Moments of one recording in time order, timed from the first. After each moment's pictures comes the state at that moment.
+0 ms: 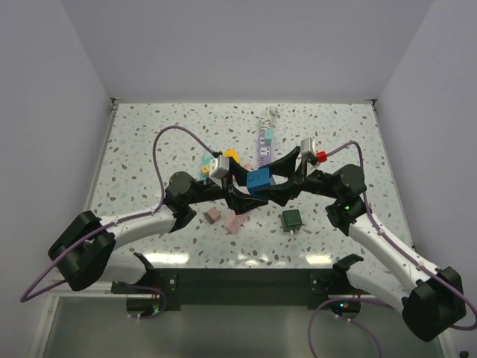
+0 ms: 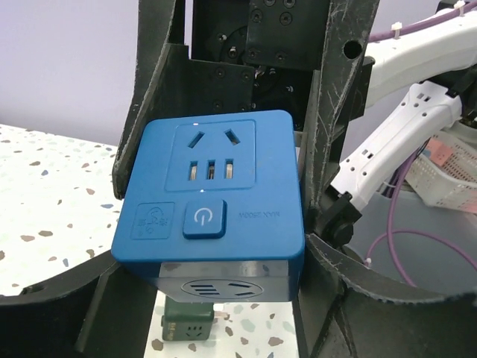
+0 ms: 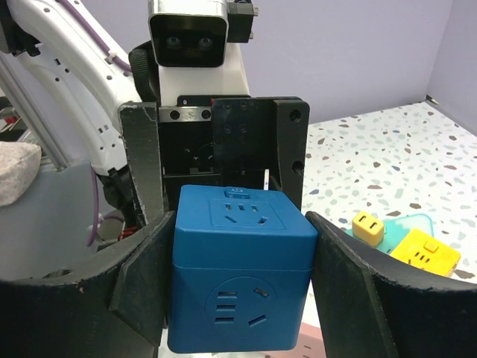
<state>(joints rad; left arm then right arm) -0.77 1.33 0.60 1.05 0.68 -0.42 0.48 0.96 0.62 0.63 -0.89 0.38</state>
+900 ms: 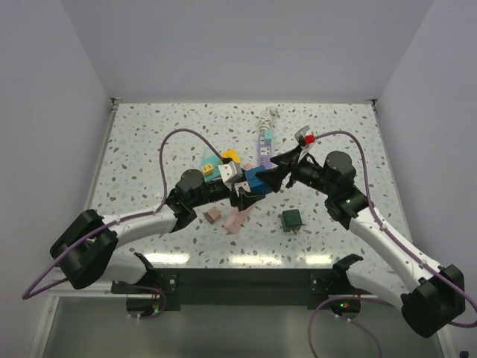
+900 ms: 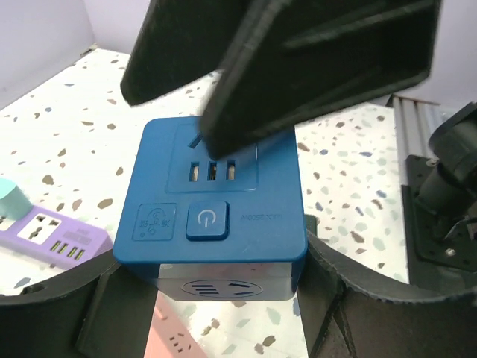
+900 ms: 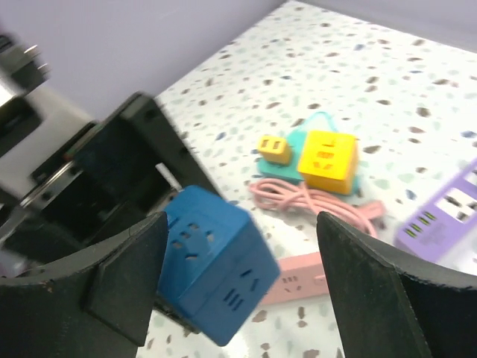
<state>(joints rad) -0.77 1.35 0.60 0.79 0.49 -0.08 0.49 0.98 0.72 0.19 -0.53 0.28</state>
